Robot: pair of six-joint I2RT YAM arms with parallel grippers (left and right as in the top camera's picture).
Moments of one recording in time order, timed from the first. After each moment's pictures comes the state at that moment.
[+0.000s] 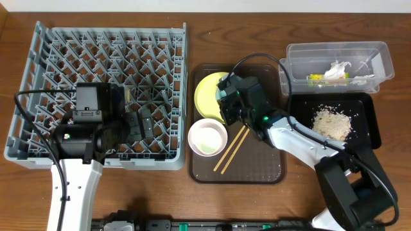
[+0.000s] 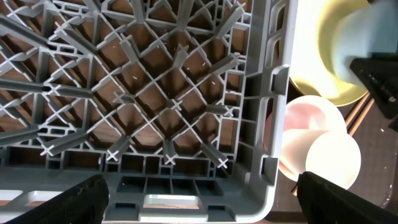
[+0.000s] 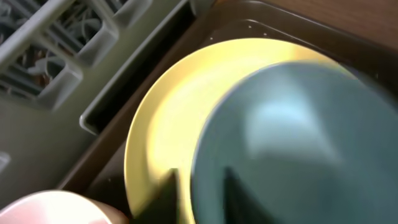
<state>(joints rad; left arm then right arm) 0.00 1.12 1.12 -1.11 0.16 -0.19 0.55 1.76 0.92 0.09 -0.18 0.08</state>
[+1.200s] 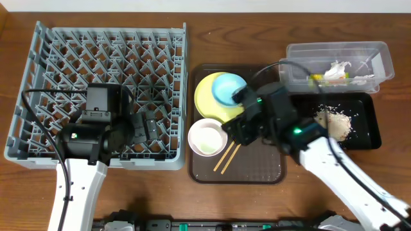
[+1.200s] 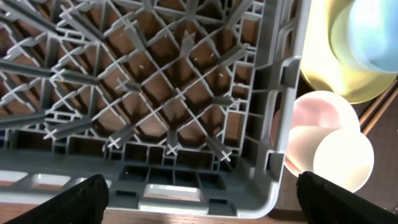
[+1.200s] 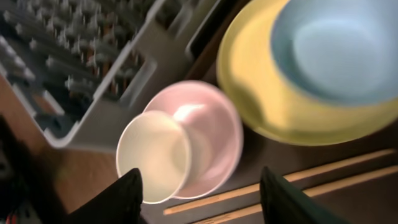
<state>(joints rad) -0.07 1.13 1.12 -1.14 0.07 -0.28 0.55 1.38 0.93 -0.46 -0.37 0.16</state>
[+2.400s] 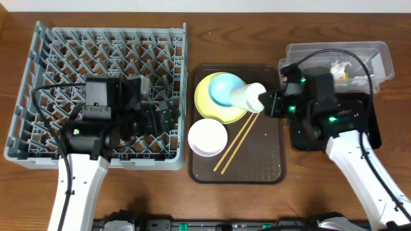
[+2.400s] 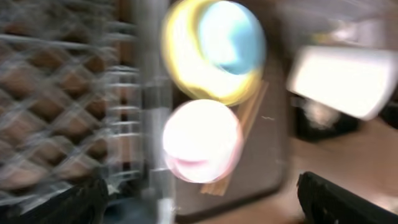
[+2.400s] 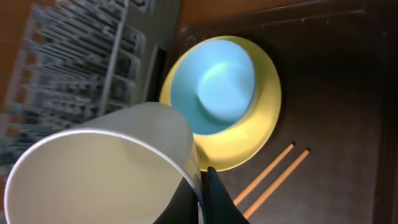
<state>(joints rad) -0.07 1.16 1.12 -0.96 0.53 -0.29 0.21 1.35 0.93 -0.37 -0.50 0.44</state>
